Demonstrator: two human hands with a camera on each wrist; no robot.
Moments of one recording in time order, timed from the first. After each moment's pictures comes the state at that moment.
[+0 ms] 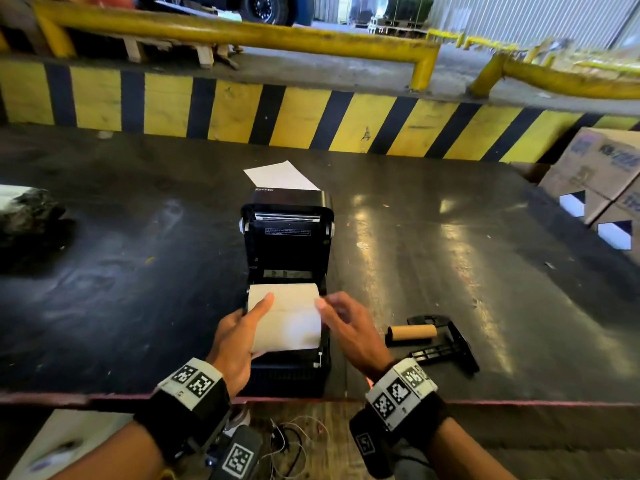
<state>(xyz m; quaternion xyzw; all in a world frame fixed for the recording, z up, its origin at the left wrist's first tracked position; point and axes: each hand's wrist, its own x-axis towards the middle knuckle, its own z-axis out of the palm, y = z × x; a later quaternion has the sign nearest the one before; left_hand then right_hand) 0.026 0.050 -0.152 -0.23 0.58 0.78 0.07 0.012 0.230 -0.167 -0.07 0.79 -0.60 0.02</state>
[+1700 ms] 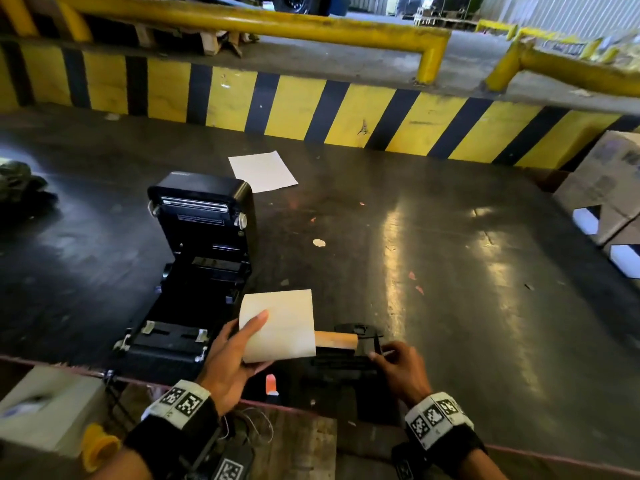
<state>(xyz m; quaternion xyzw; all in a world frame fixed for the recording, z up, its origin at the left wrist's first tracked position) 0.026 0.237 -0.189 -0.26 0.50 0.82 0.04 -0.032 0.513 -0.265 0.10 0.89 -0.44 0.06</state>
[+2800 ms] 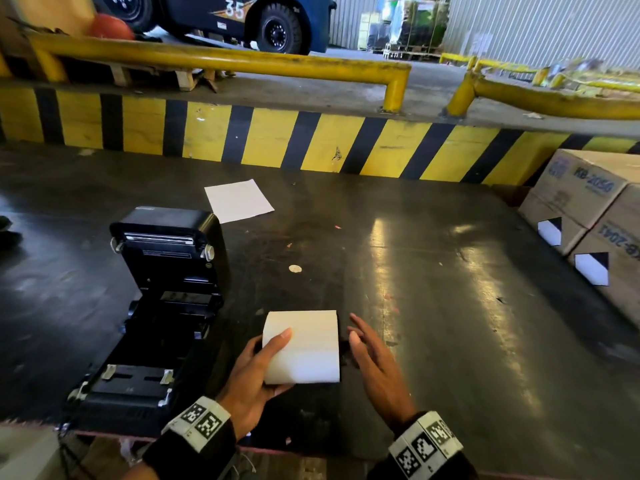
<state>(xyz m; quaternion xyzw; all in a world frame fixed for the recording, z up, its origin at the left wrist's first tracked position) -0.001 0.300 -0.176 -0.23 0.52 0.81 0.11 -0.009 0.493 -0.168 -0.05 0.75 -0.66 0.06</state>
